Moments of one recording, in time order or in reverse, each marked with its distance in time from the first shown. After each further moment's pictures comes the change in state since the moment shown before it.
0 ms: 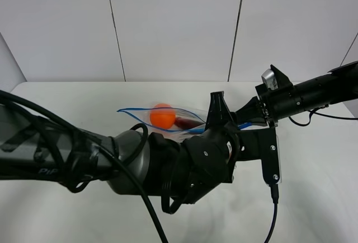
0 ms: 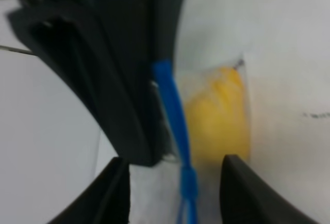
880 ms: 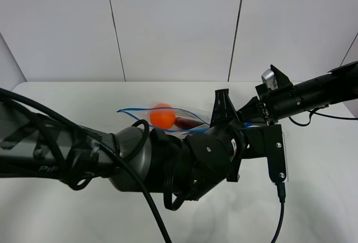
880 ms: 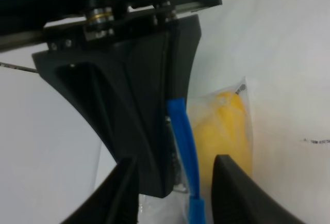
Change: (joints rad) left arm 0.000 0.000 -0.014 0.000 -0.032 0.000; right arm 0.000 0.000 0.000 0.000 0.003 0.000
